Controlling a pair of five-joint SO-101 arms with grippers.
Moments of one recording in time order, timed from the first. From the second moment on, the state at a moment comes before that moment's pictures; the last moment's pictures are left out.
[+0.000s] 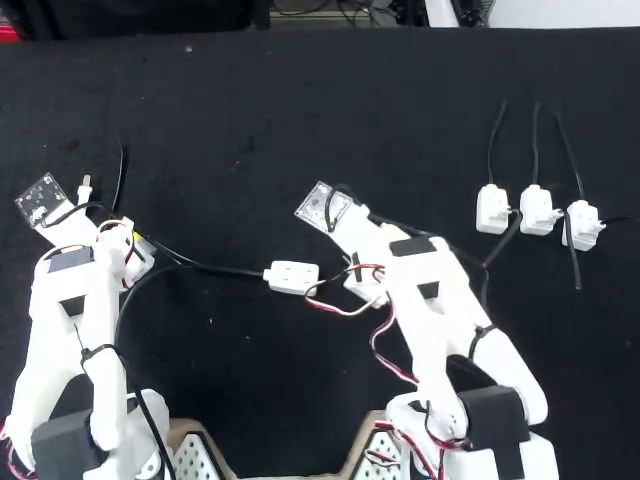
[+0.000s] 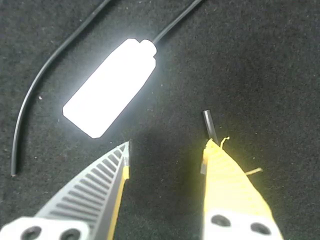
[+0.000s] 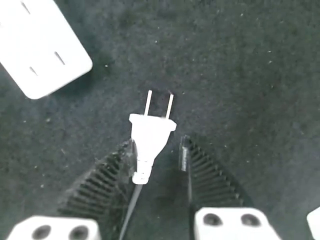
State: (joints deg) left arm -22.3 -26.0 55.2 42.9 24.2; right arm -9.9 -16.1 55.3 42.1 43.6
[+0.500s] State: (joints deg) left arm -22.3 -26.0 55.2 42.9 24.2; right arm -8.0 -16.1 50.7 43.9 32.2
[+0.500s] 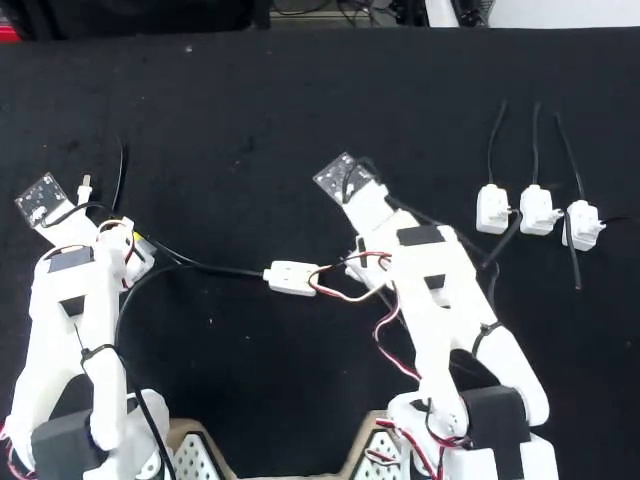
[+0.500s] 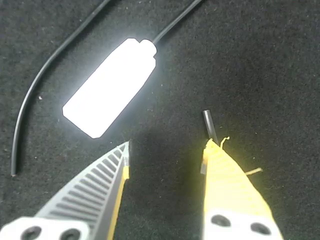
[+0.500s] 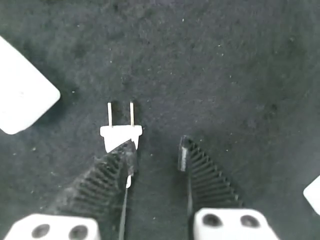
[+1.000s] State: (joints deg) left arm -22.3 -26.0 55.2 42.9 24.2; right arm -13.4 -16.1 54.2 43.9 33.3
